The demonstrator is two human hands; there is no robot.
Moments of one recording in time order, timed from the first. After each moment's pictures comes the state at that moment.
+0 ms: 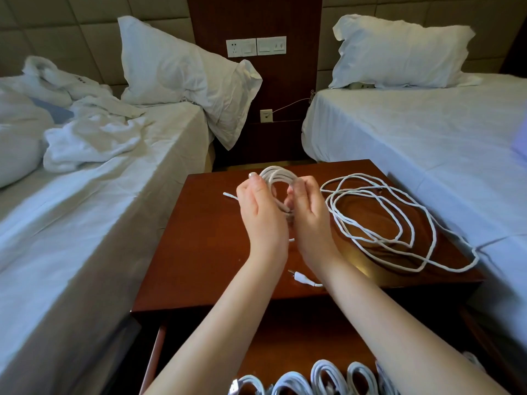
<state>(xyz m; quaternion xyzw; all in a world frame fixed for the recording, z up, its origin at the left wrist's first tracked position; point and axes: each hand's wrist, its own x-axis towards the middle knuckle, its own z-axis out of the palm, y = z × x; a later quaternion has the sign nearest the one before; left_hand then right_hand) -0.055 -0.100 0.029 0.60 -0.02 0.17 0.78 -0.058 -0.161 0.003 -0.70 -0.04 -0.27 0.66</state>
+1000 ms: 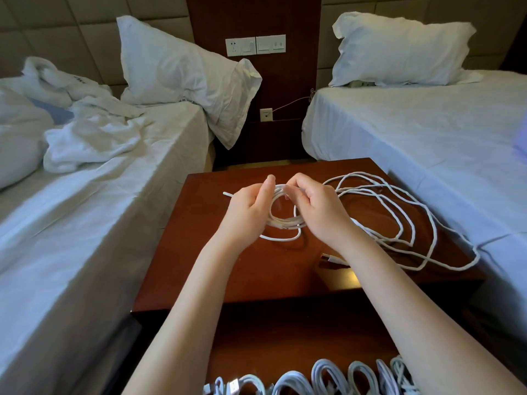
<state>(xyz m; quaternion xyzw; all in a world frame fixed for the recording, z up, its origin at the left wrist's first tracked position) -0.029 -0.053 0.035 0.82 -0.24 0.04 0.52 -0.048 -0.201 0.013 -0.87 -0.12 -0.23 0.42</state>
